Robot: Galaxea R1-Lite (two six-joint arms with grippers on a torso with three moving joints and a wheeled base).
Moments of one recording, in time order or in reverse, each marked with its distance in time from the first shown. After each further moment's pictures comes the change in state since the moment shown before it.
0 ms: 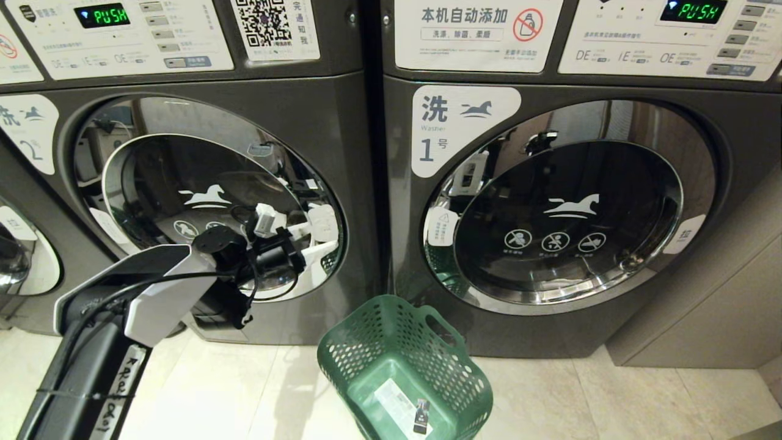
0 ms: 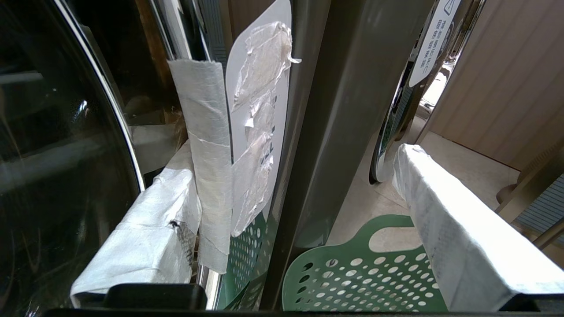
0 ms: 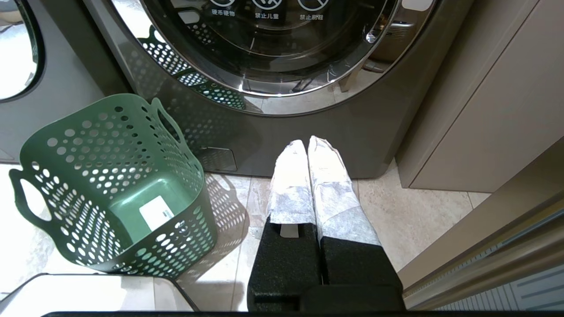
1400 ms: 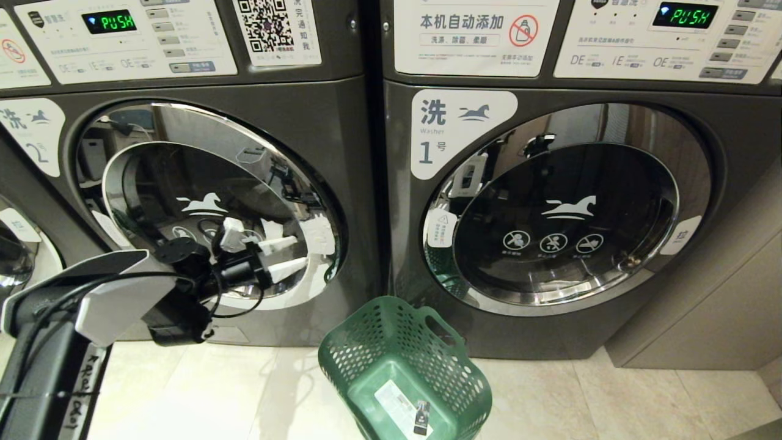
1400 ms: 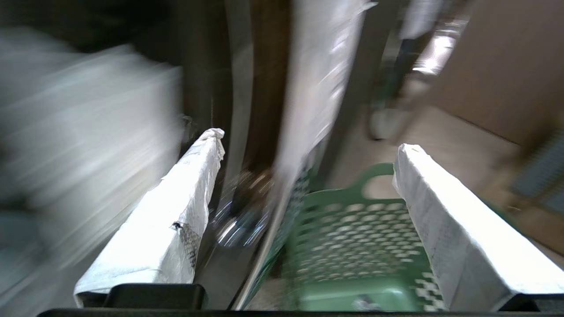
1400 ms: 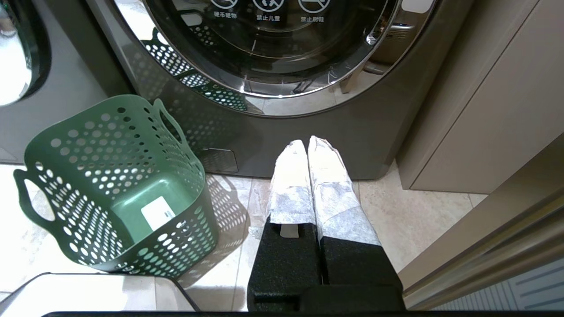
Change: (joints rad) left arm 0.235 -0.021 0.120 0.004 -0.021 0.067; right arm 0.000 0.000 0.000 0.000 0.000 0.000
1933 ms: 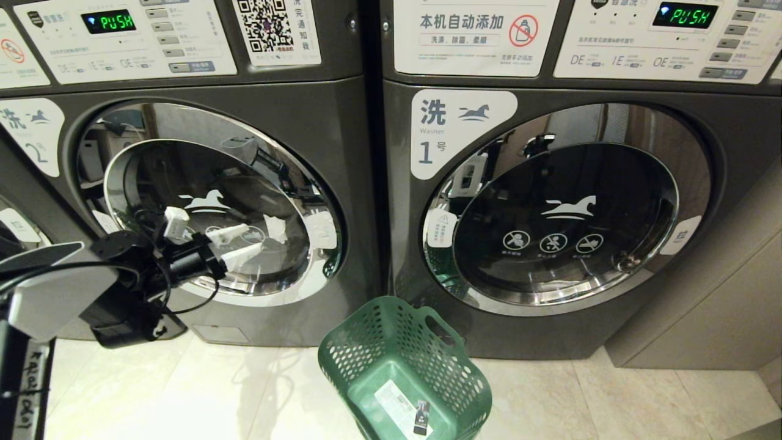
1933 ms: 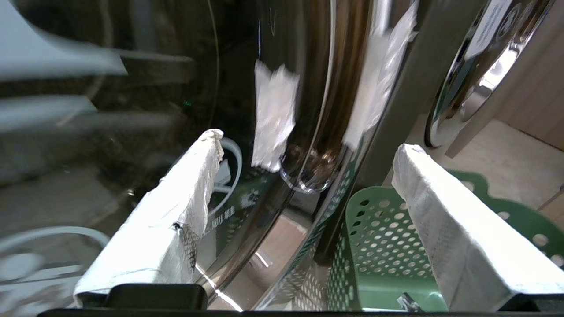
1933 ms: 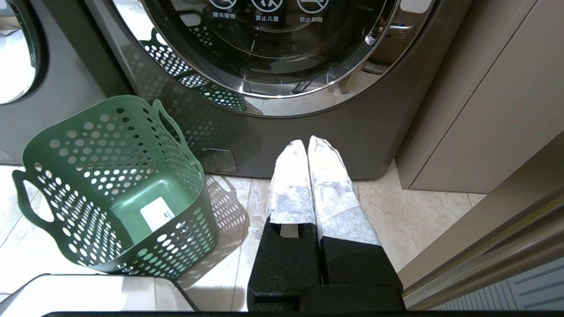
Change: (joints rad) left arm 0.140 -0.128 0.111 -0.002 0.009 0.006; right arm 0.000 0.000 0.000 0.000 0.000 0.000
